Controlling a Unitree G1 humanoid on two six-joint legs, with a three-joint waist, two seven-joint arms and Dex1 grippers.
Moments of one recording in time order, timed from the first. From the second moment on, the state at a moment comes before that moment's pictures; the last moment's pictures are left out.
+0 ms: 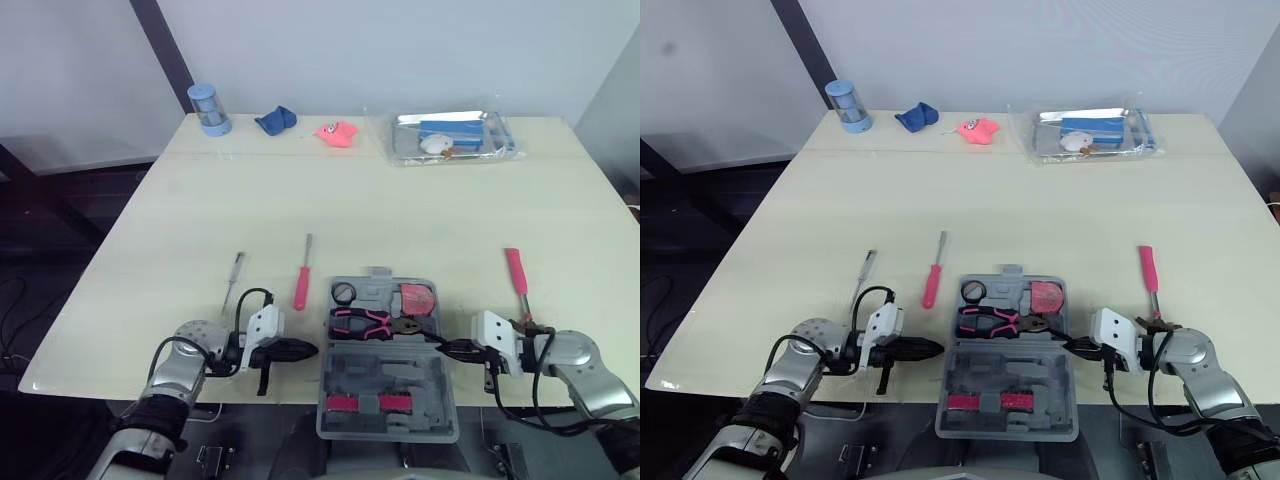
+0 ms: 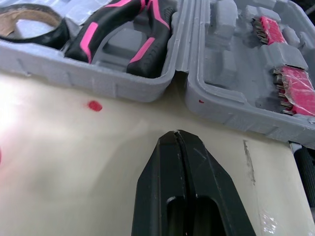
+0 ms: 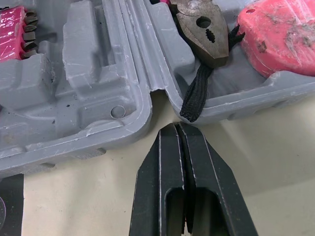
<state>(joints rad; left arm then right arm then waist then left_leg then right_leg) -0.22 0.58 -0.17 0.45 -0.19 -0.21 -1.39 -0.06 -0.67 0.16 0.13 0.13 -0.08 1.15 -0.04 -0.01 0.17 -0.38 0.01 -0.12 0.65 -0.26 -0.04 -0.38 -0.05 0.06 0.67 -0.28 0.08</state>
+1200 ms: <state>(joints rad) -0.29 0.50 -0.20 0.44 -0.15 -0.13 -1.32 -0.08 -0.67 0.16 0.06 0.12 0.04 1.10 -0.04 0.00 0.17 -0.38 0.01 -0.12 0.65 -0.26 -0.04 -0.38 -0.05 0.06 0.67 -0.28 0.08</state>
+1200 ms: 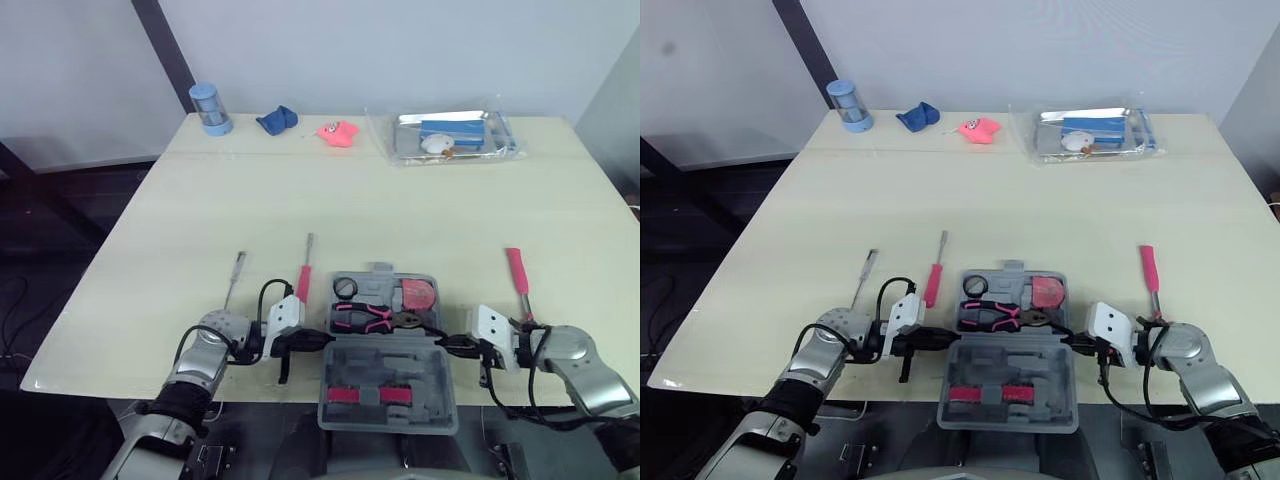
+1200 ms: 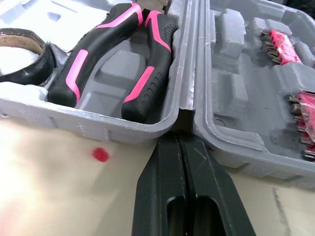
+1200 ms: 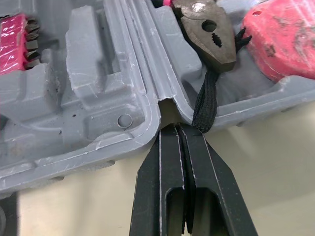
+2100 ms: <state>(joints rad) -0.39 0.47 -0.18 0.53 -0.10 -0.12 -1.15 -0.20 -0.60 0.15 0.20 0.08 0.02 1.05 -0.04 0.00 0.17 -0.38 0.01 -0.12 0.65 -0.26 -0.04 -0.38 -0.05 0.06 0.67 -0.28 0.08</state>
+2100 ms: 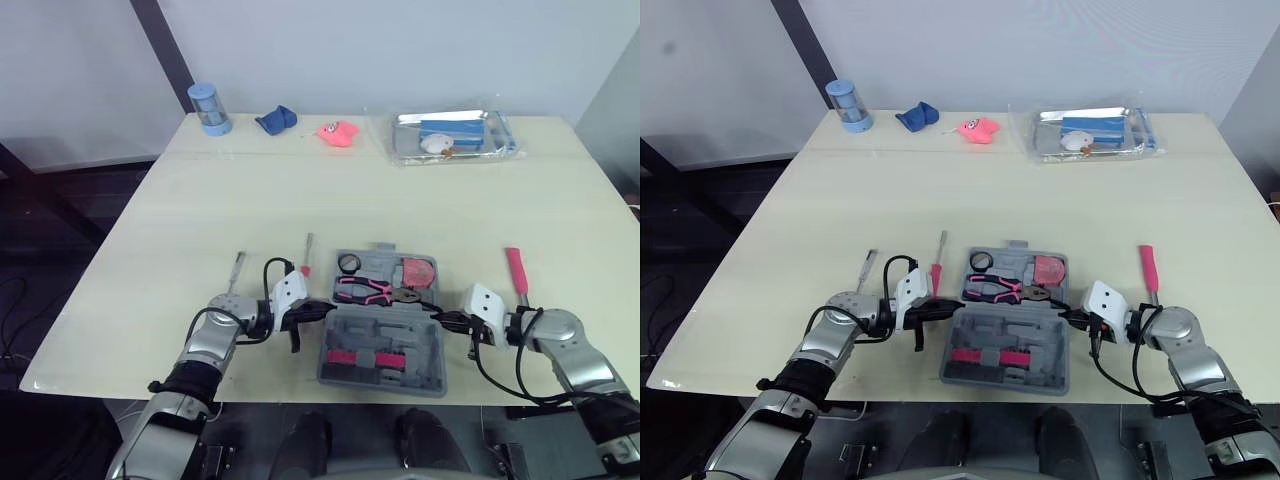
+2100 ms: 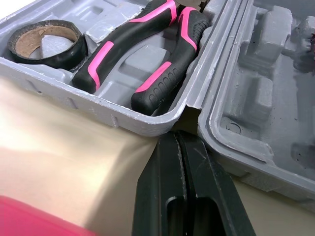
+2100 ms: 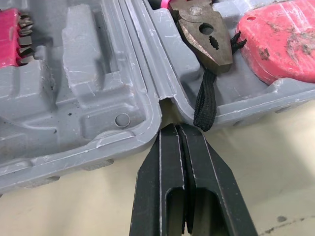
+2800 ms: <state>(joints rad) -0.42 0.46 -0.17 0.60 -0.10 -0.15 -1.14 -0.23 -0.56 0.15 0.29 0.06 -0.07 1.02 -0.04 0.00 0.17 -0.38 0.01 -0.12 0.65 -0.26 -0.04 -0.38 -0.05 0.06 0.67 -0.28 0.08</state>
